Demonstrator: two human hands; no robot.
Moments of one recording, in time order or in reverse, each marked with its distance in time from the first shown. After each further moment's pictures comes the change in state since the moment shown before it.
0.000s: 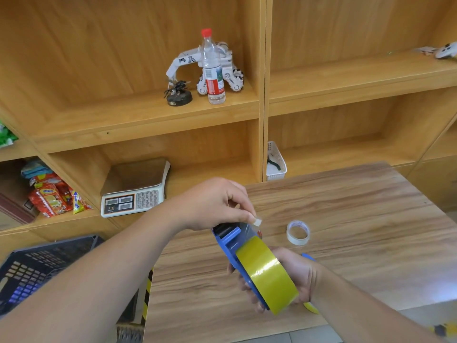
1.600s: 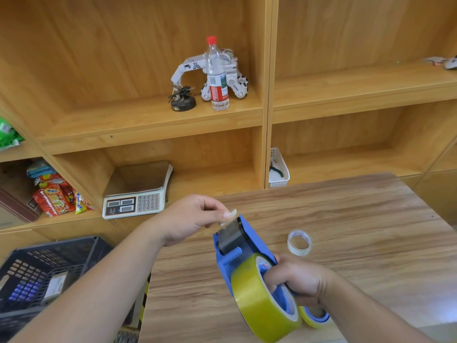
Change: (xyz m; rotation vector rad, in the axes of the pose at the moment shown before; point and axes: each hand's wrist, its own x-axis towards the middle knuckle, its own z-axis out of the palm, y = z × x) left_hand -0.008 -0.051 0.015 -0.611 0.156 -0.336; right_hand -0.022 -0.022 0.000 -0.363 0.127 -0.162
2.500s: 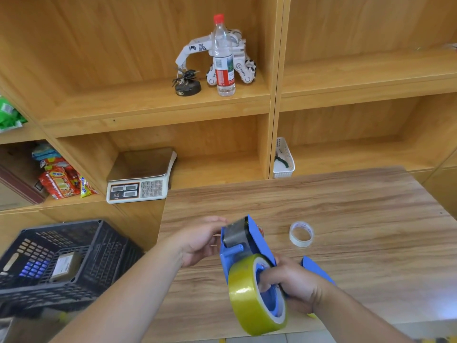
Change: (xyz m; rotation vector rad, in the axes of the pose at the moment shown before) left_hand 0.016 -0.074 0.047 -0.606 0.042 -0.382; right_hand 0.009 0.034 0.000 0.106 0.099 -0.012
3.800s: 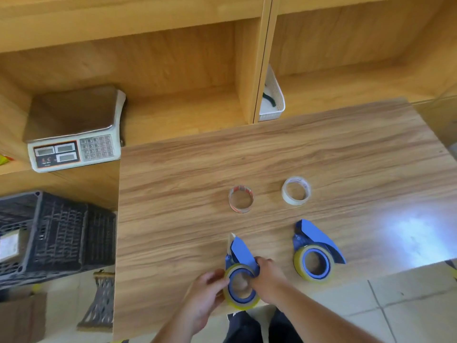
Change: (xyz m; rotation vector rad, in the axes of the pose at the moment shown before) left_hand 0.117 -0.265 -0.036 -0.152 0.183 -0.389; right_hand 0.131 0.186 -0.090 -0.674 0.603 0.576
